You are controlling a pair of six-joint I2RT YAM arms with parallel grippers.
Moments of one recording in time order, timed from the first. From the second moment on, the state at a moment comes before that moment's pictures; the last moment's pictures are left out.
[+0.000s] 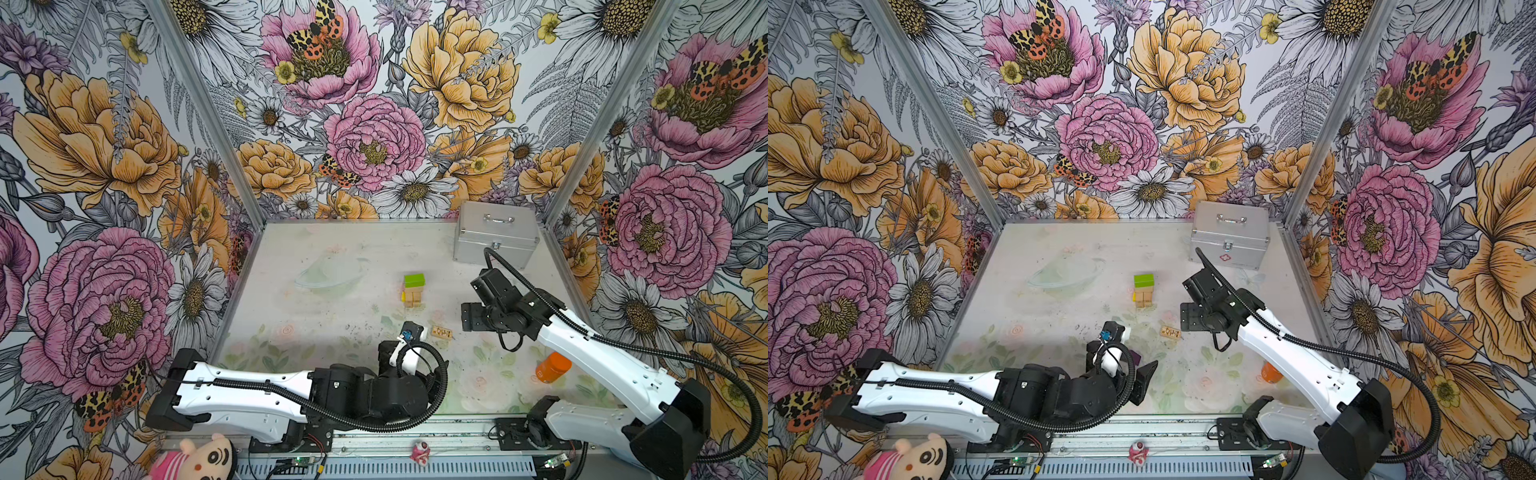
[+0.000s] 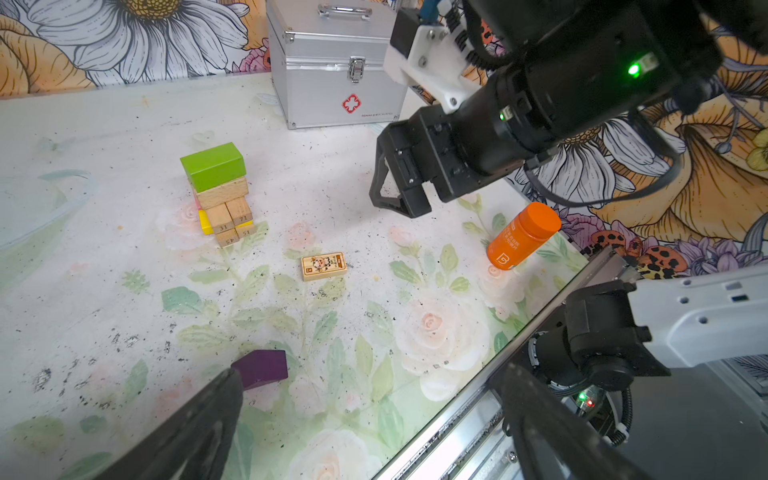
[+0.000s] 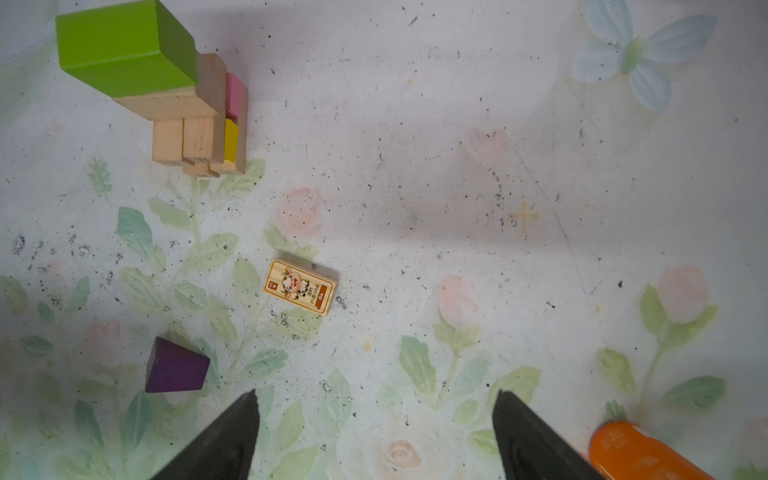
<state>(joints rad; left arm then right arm) -1.63 1.14 1.02 -0.55 -0.80 -0.77 0.61 1.18 1.03 -1.00 0.17 0.55</state>
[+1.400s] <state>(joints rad) -1.42 0.77 0.69 -0.50 -0.73 -0.74 0.65 1.37 0.95 -0.84 0.13 0.78</state>
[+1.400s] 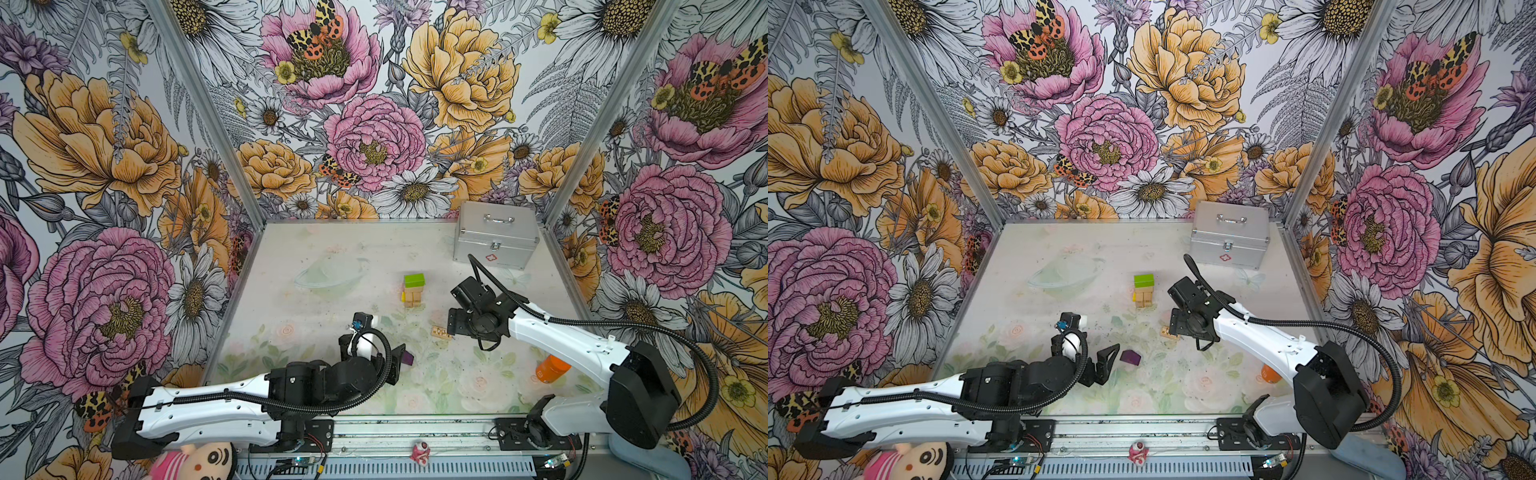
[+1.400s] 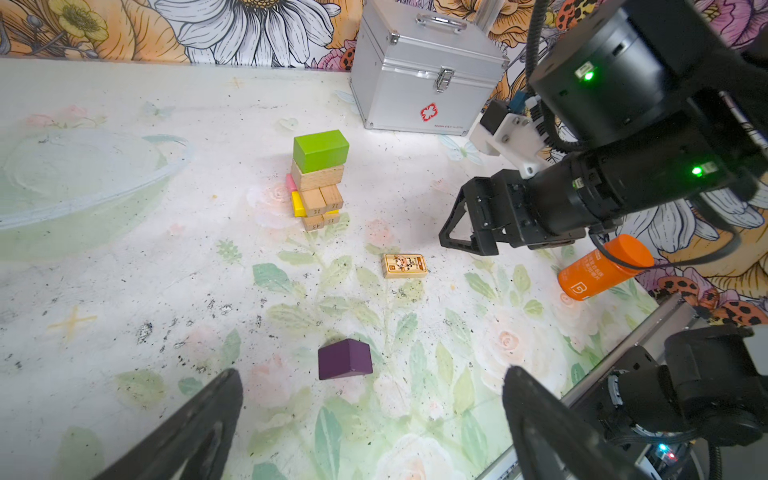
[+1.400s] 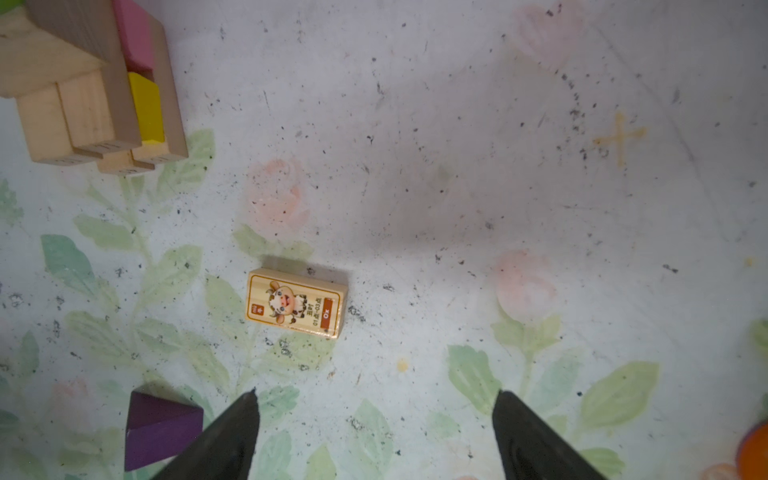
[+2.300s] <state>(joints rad) -1.34 0.75 0.67 -0.50 -0.68 -0.74 0.70 1.54 0.98 -0.75 0.10 0.94</state>
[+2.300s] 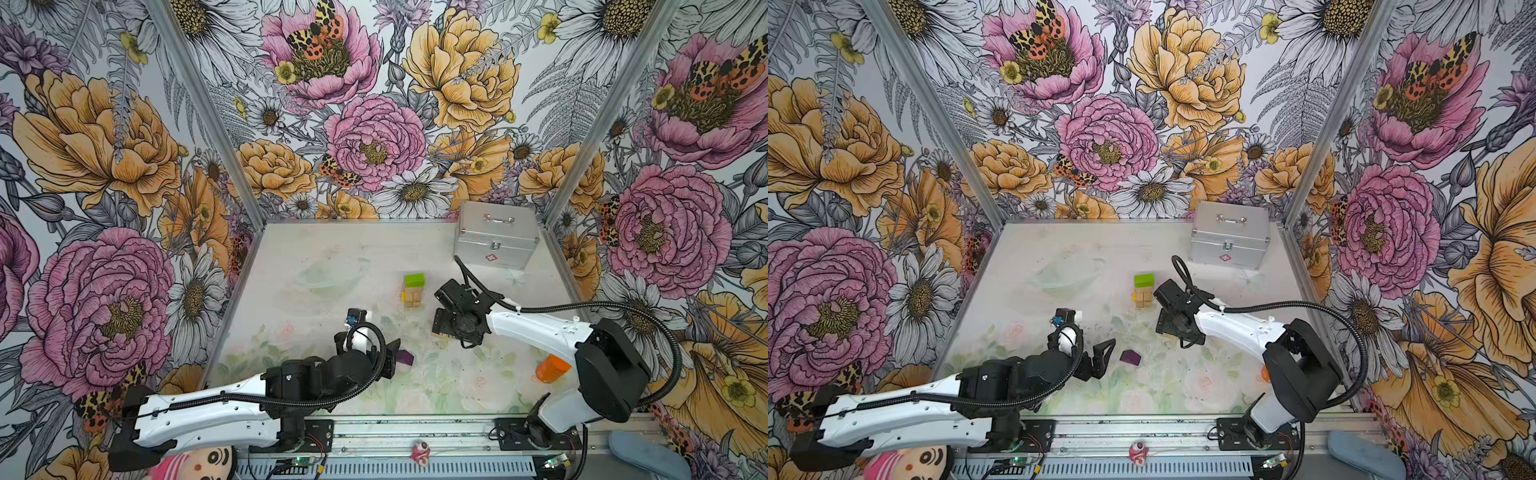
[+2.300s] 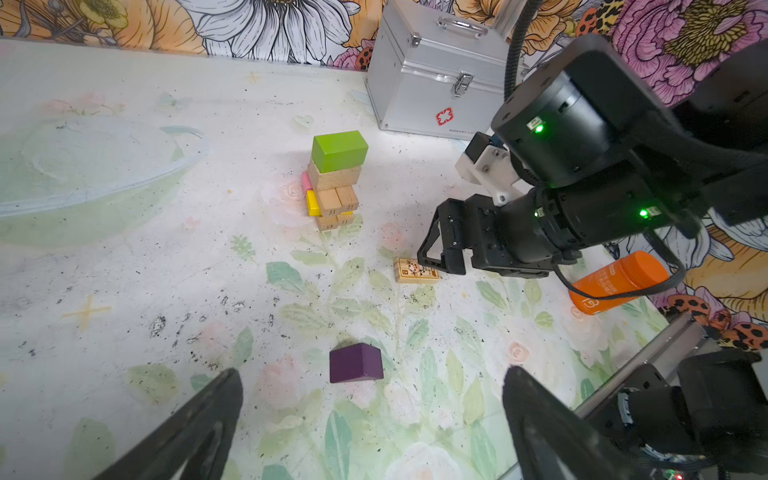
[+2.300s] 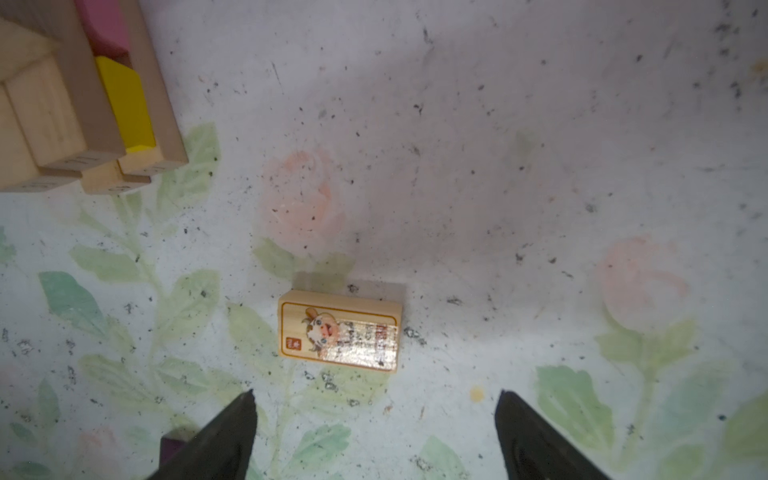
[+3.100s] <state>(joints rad) -1.26 0.65 0.61 -0.50 -0.63 -0.74 0.72 1.69 1.07 -0.73 0.07 0.94</state>
